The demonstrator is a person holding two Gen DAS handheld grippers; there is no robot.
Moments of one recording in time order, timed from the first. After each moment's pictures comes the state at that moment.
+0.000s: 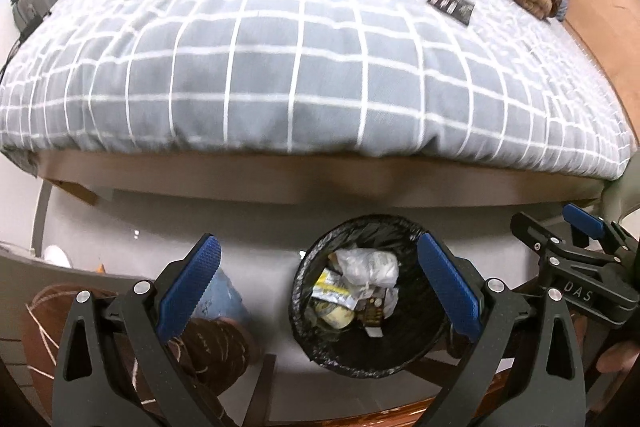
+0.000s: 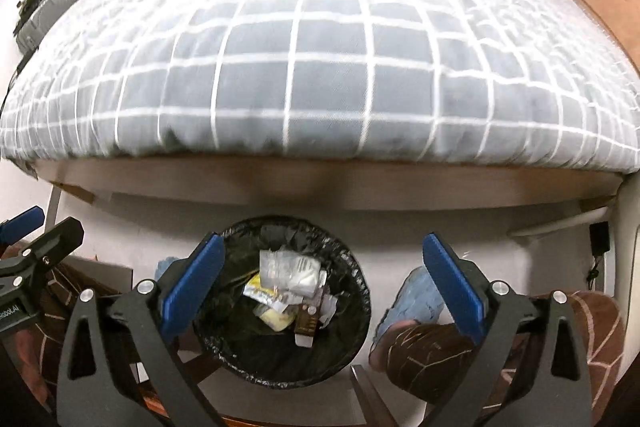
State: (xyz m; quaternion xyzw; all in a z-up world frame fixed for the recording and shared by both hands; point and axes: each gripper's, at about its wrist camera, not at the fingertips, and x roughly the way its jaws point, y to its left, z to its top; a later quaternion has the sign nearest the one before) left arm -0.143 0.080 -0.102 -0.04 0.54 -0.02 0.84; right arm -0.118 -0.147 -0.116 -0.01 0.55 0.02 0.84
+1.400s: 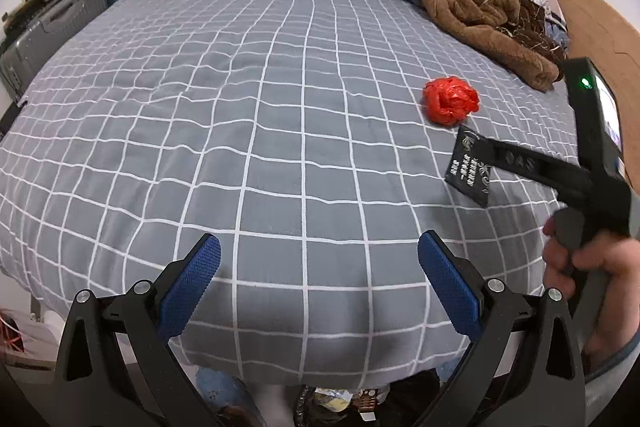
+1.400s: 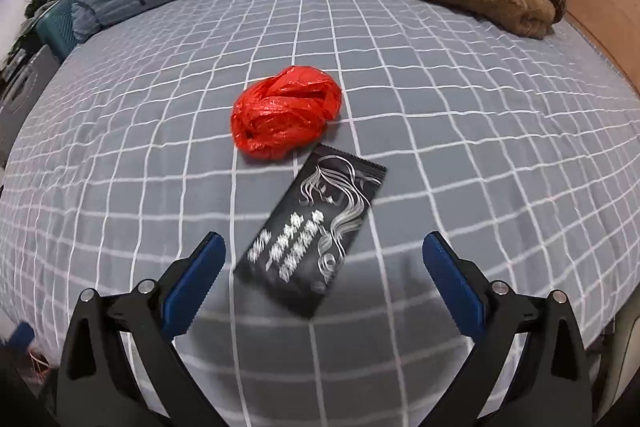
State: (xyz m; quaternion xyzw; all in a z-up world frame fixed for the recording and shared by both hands) left arm 0.023 0.097 -0.036 -0.05 0.47 -0.03 0.88; right arm 0.135 -0.137 -0.074 0.04 0.51 -0.03 0.86
